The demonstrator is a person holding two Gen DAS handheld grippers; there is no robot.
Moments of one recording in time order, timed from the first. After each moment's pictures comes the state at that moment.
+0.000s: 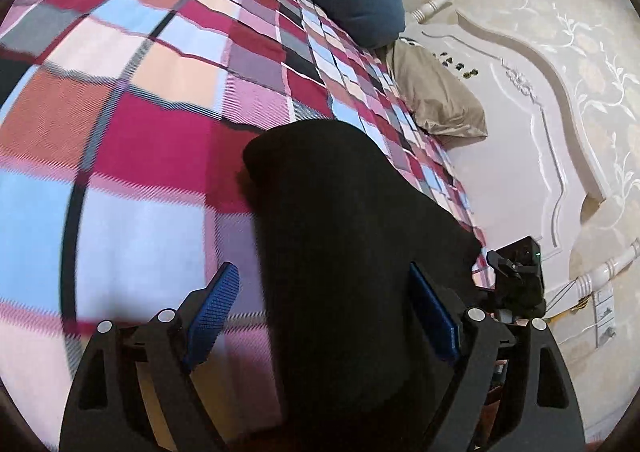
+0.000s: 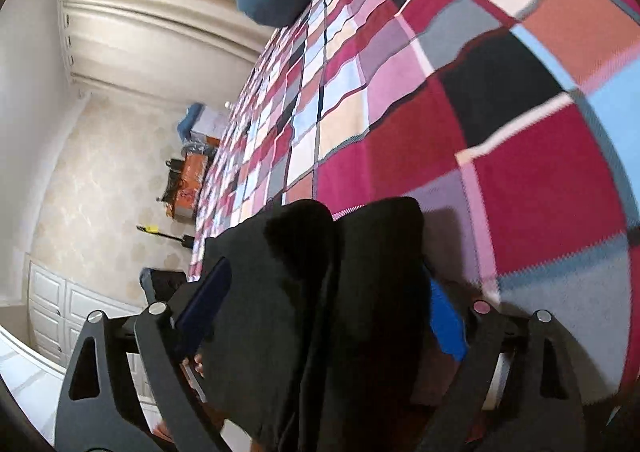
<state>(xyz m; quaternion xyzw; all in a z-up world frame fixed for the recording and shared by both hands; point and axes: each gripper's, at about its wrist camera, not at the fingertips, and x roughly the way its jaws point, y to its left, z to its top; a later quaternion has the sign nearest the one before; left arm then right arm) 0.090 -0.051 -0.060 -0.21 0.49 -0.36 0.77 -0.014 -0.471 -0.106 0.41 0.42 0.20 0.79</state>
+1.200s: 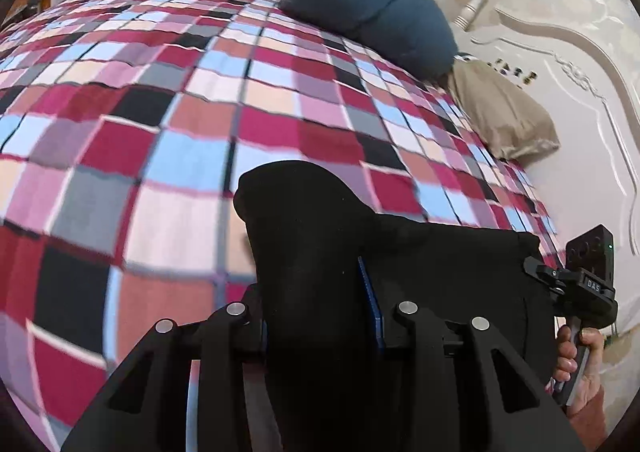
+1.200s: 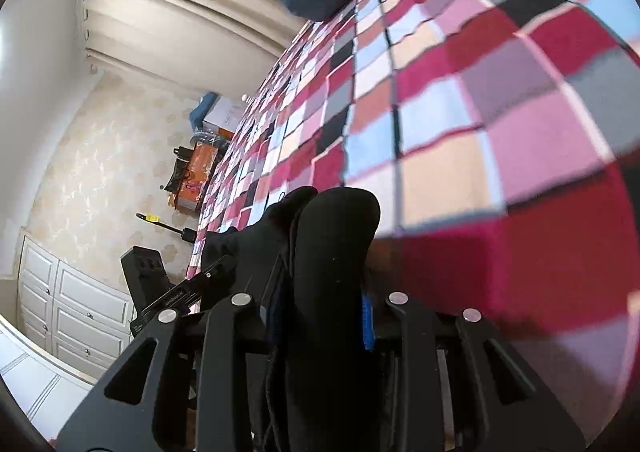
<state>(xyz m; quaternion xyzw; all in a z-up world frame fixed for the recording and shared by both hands) 0.176 -0.030 -0.017 -0.10 0.46 -0.24 0.85 0.080 -0.399 -0.086 0.37 0.40 0.22 0.81</state>
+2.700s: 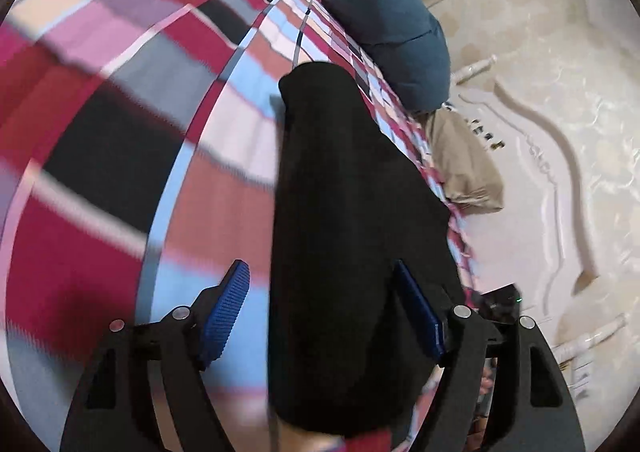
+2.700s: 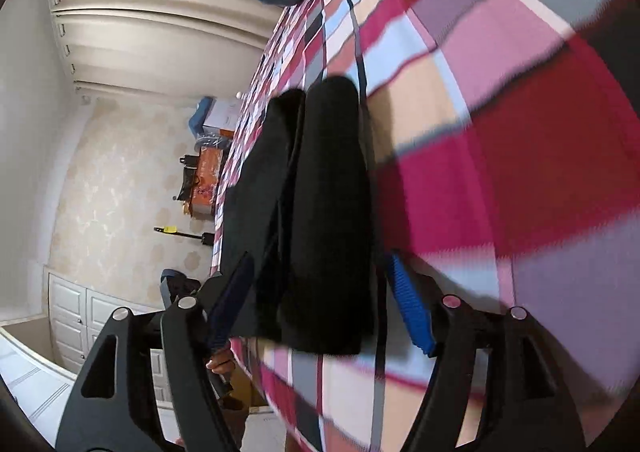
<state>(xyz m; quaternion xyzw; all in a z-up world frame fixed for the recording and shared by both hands) 0.132 0.056 -0.056 -0.31 0.48 -0.29 0.77 0.038 -0.404 -0.117 0.45 0.43 0.22 0.75</state>
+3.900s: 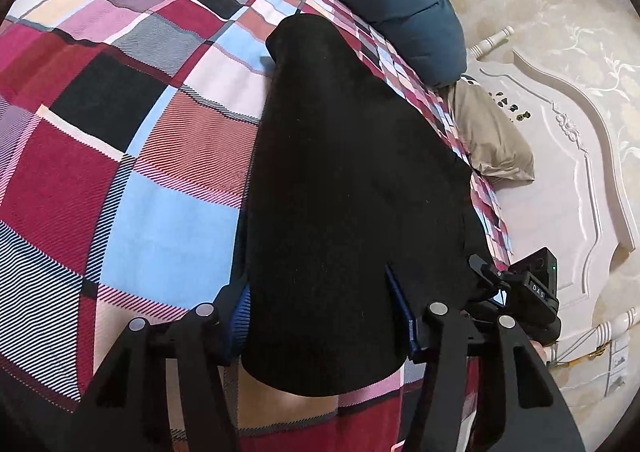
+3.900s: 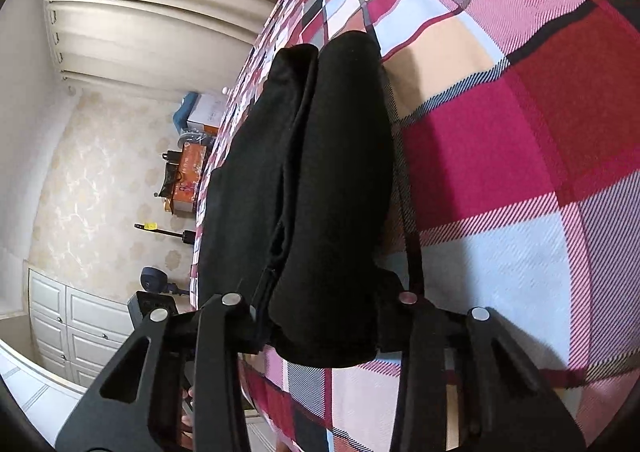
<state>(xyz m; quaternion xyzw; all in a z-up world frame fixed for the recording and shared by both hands) 0.101 0.012 -0.052 -0.24 0.50 -0.25 0.80 0.035 -0.366 -0.124 0.43 0.44 0.19 0.77</state>
